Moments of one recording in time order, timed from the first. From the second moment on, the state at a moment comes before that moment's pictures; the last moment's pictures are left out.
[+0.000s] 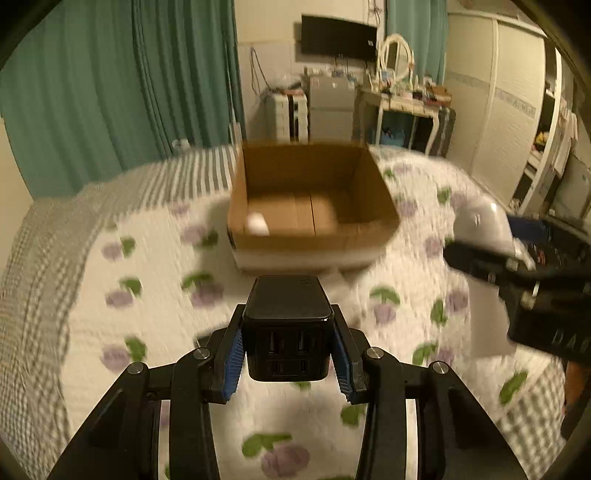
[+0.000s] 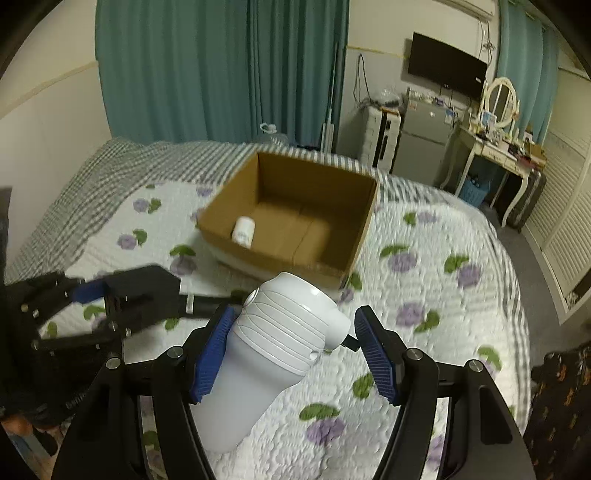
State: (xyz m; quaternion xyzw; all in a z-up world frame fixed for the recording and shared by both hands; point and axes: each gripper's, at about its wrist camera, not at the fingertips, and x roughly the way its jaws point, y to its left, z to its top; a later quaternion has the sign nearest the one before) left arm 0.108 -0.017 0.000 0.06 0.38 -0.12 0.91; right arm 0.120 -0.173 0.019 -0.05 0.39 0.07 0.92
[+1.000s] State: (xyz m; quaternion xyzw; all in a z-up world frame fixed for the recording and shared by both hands) left arm 0.328 -0.083 -0.030 0.09 0.36 -0.12 0.92; right arm 0.362 -0.222 -0.026 -0.06 0.39 0.05 0.92
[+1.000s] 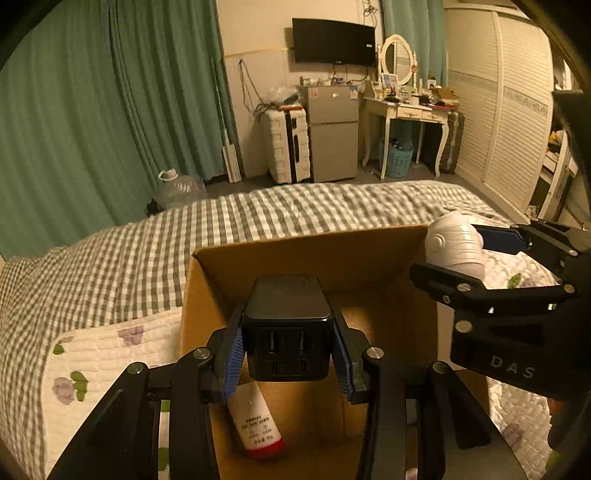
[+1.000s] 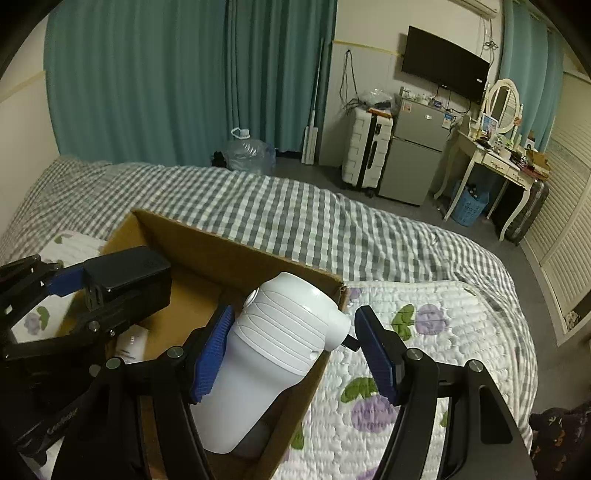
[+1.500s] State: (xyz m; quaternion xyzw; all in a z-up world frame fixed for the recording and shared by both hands) left arm 0.329 -0.077 -0.042 0.11 0.35 -0.11 0.92; right arm 0.368 -0.206 -0.029 -0.09 0.37 0.05 0.92
